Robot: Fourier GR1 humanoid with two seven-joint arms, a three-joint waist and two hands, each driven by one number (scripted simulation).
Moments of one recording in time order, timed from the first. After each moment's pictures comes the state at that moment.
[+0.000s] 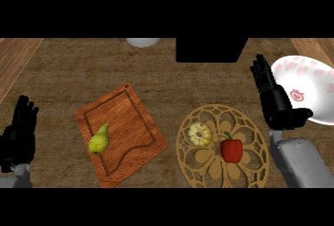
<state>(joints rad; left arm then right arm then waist) -0.05 0.43 0.01 -1.28 0.35 0.34 -0.18 -0.32 -0.27 0.12 -1.35 -0.15 -0.17 -0.21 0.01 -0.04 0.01</state>
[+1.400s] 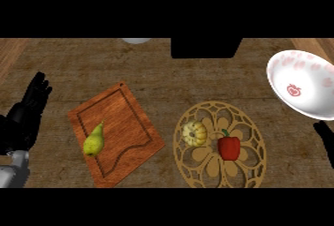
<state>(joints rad) -0.12 0.51 -0.09 -1.51 0.25 0.27 0.05 0.33 -0.57 0.30 -2.30 0.75 -0.32 0.68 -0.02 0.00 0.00</state>
